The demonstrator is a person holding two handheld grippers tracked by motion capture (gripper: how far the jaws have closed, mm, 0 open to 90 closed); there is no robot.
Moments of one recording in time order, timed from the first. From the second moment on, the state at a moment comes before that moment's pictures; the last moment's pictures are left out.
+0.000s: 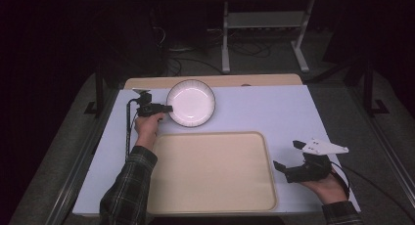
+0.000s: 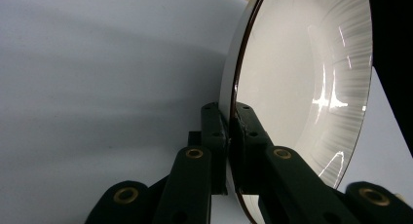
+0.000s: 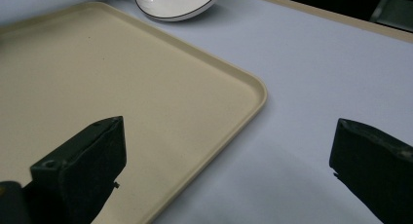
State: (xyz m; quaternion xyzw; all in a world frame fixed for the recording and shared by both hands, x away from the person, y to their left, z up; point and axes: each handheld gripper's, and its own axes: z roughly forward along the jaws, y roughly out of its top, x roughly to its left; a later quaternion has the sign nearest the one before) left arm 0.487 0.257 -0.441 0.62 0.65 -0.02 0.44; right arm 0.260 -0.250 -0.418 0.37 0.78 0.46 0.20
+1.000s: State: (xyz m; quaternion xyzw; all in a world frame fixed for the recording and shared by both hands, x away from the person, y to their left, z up) left arm 0.461 0.270 -0.397 0.62 0.58 0.03 0.52; right arm 0.259 -0.252 -0.417 0.37 0.78 0.47 0.20
